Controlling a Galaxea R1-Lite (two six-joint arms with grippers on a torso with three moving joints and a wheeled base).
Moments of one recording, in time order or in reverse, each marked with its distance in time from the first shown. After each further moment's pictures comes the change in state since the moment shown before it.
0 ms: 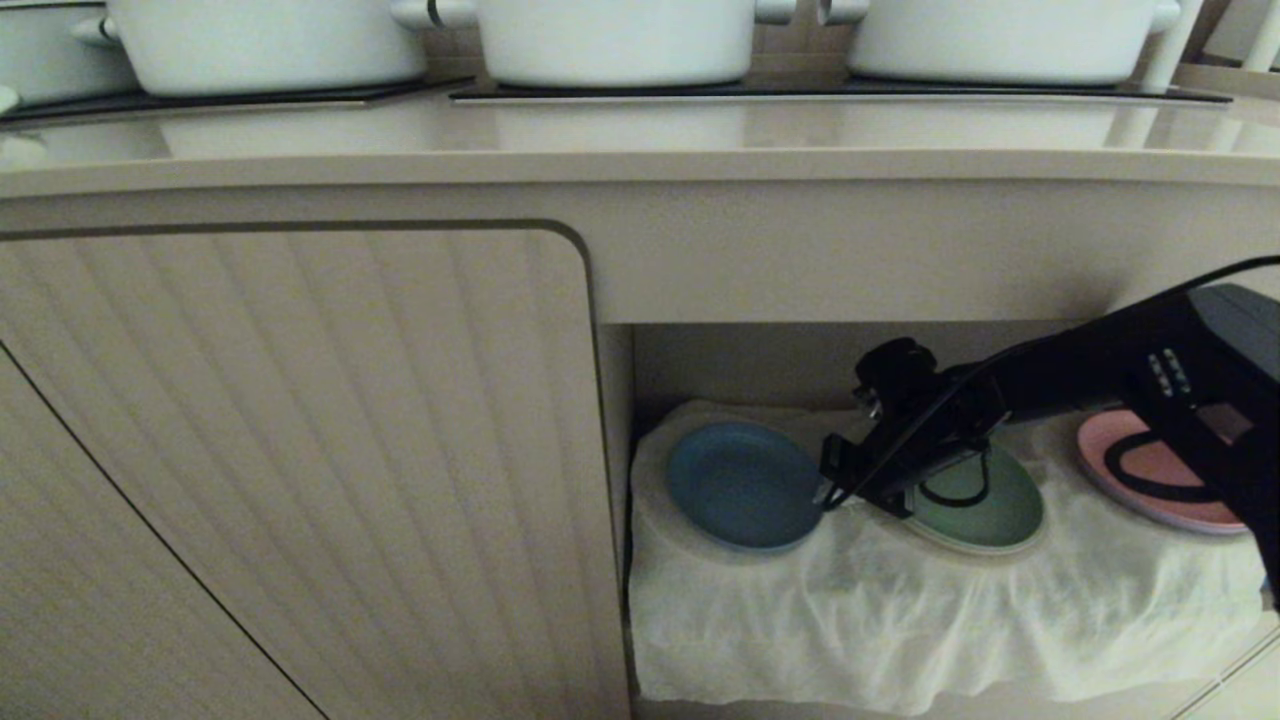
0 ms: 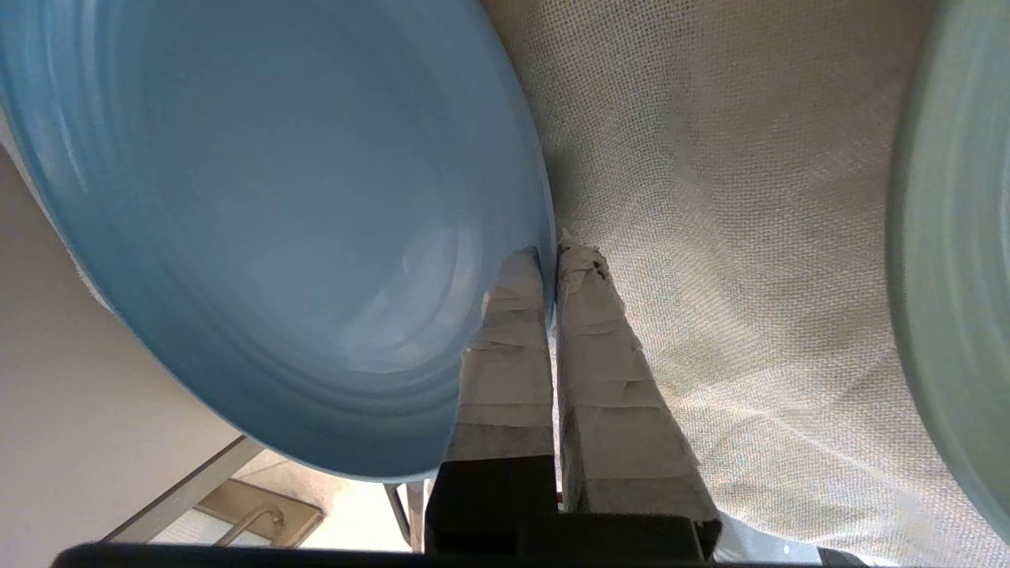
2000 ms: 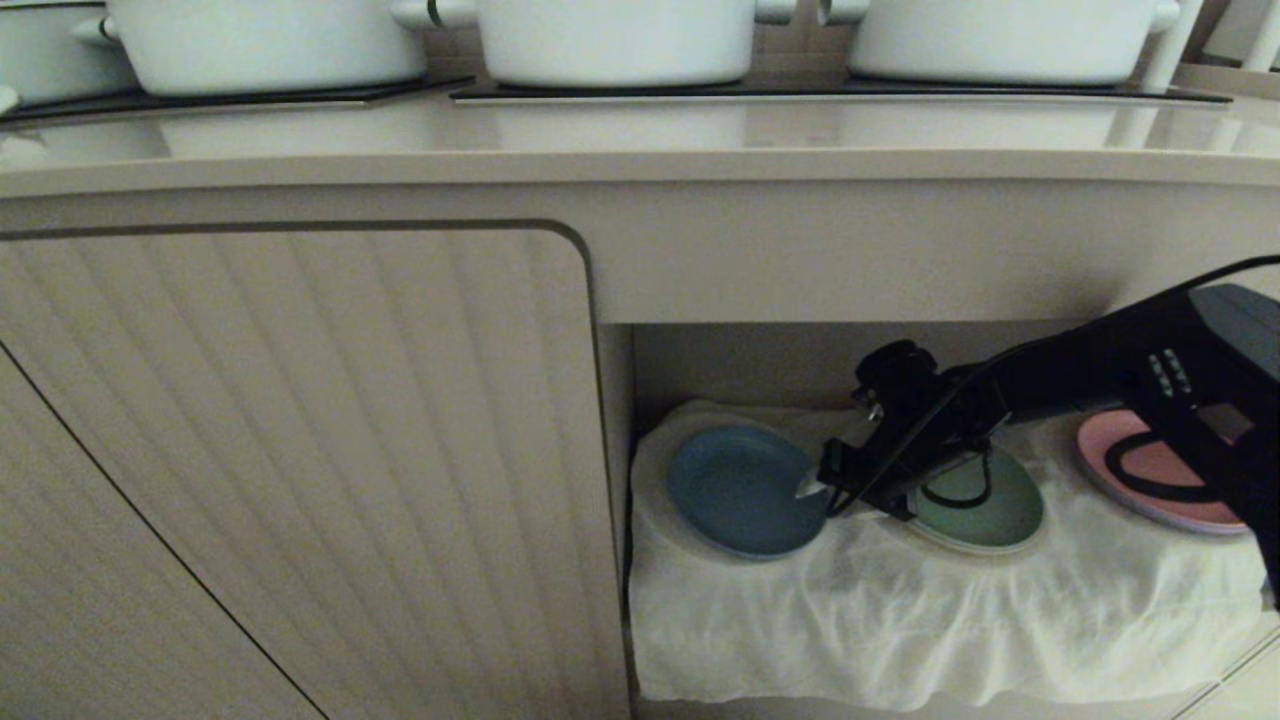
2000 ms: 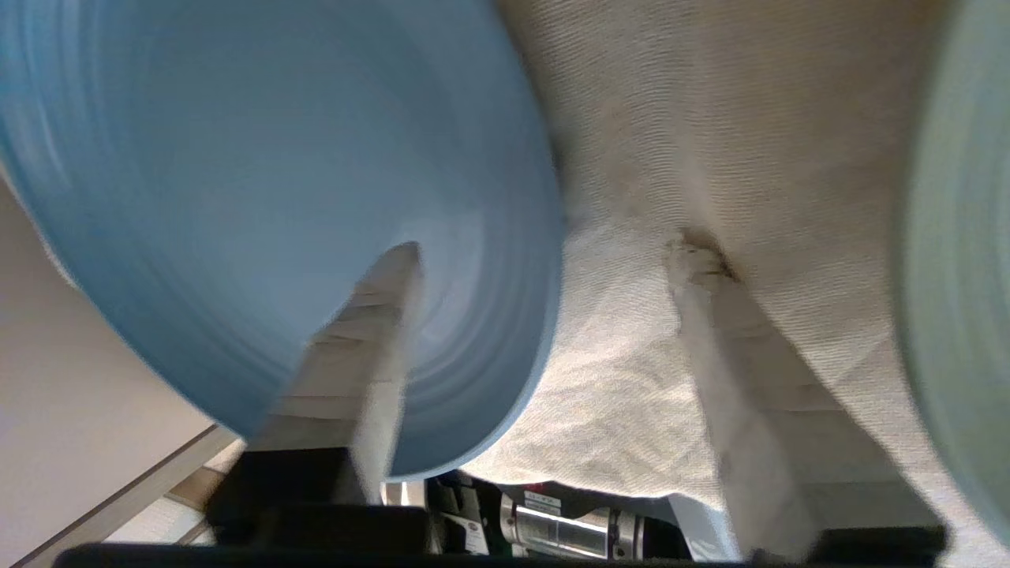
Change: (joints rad) left arm 0.000 0.000 0.000 0.000 0.000 0.000; right arm 0.000 -0.001 0.005 0.016 -0.003 -0.043
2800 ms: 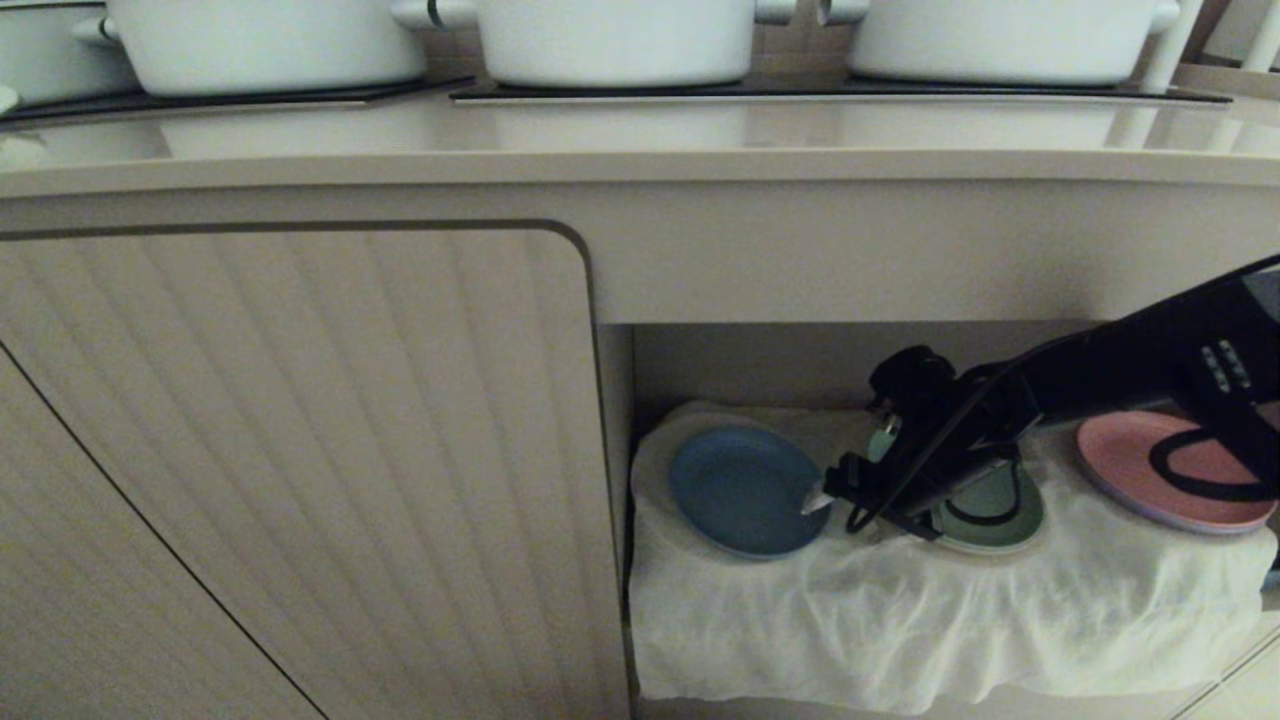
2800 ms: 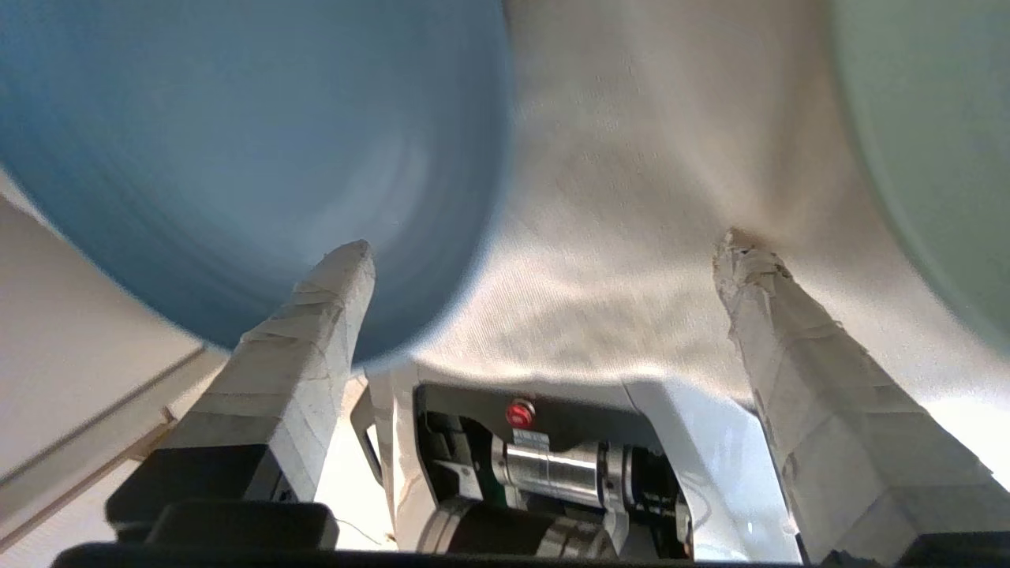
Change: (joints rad) left arm 0.000 0.000 0.000 0.000 0.000 0.000; right arm -0.001 -0.088 0.108 0.058 -0.001 0.000
